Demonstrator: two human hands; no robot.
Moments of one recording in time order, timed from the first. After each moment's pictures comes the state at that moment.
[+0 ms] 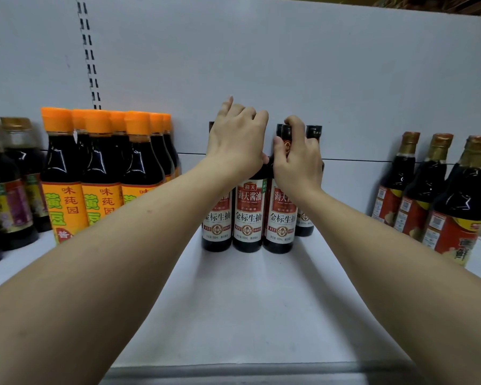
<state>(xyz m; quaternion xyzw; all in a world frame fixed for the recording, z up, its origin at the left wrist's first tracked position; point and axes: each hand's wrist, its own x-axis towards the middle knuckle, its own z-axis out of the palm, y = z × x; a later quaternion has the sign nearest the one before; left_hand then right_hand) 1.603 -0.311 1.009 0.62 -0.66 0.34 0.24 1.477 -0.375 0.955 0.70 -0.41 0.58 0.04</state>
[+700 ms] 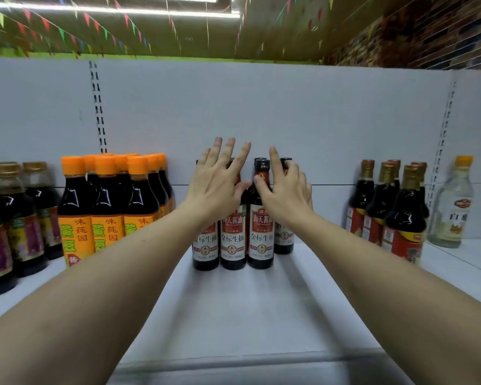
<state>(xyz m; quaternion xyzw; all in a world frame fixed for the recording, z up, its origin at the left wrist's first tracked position) 1.604 -0.284 0.990 0.58 -0.70 0.31 0.29 1.439 -0.325 0.971 0.74 -0.51 0.43 0.05</state>
